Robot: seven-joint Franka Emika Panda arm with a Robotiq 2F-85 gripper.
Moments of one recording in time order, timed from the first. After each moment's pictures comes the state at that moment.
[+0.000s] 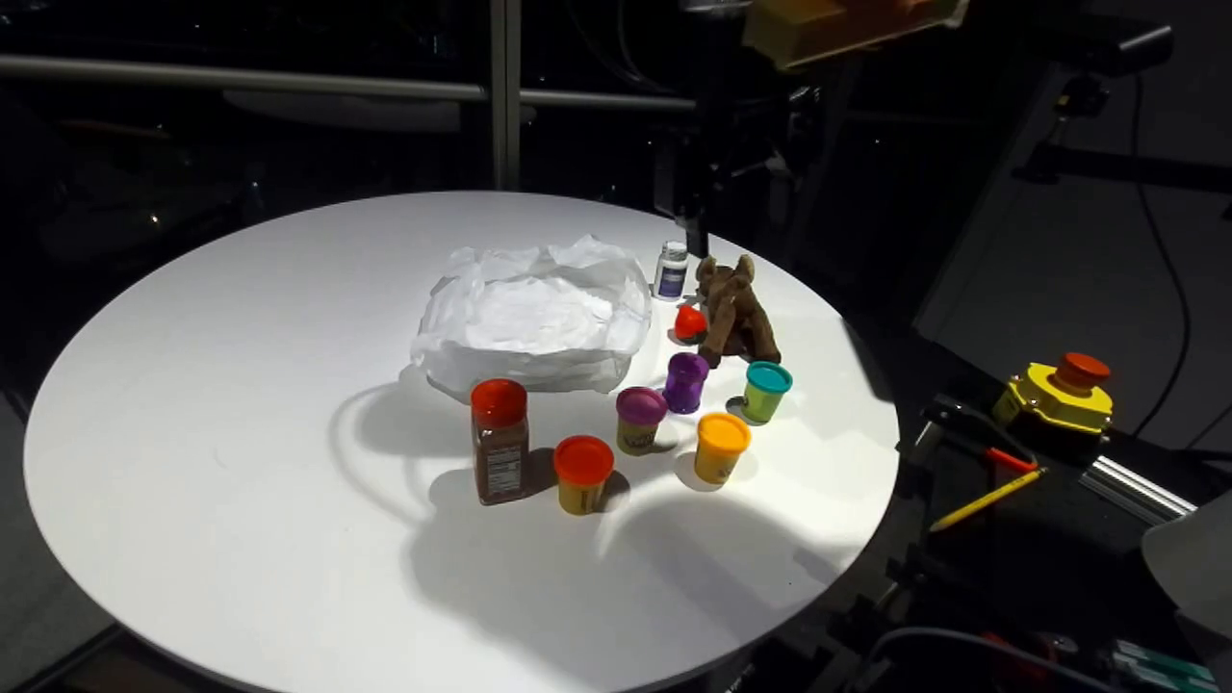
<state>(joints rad) -0.04 0.01 0.21 -2.37 -0.22 2.17 0.72</state>
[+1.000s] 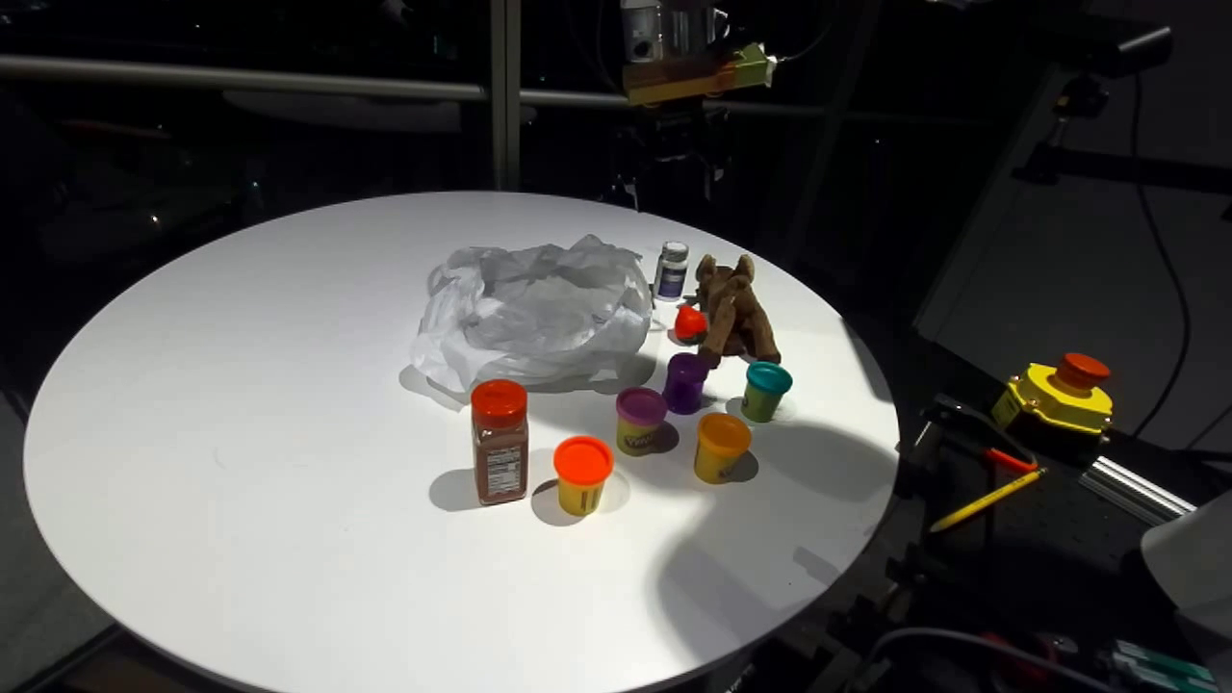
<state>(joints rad) -0.02 0.47 -0.13 -1.85 -0.23 2.19 0.82</state>
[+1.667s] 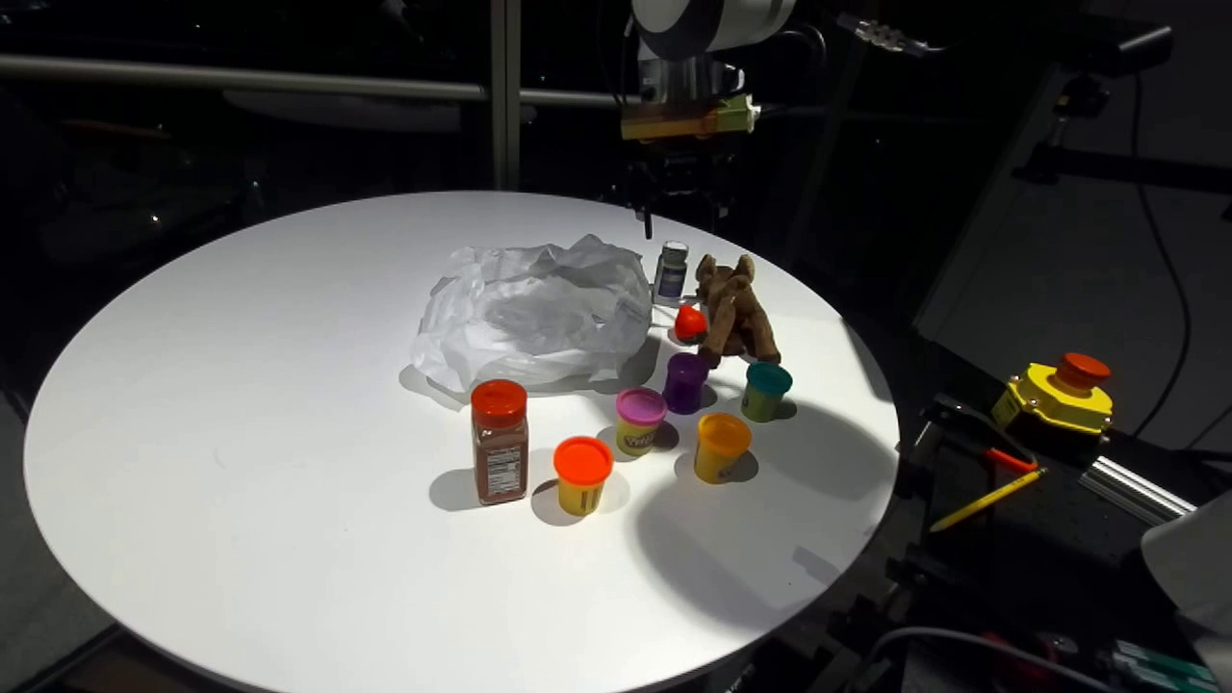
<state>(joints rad) -0.05 0.61 -0.19 -1.76 -0.06 2.19 0.90</state>
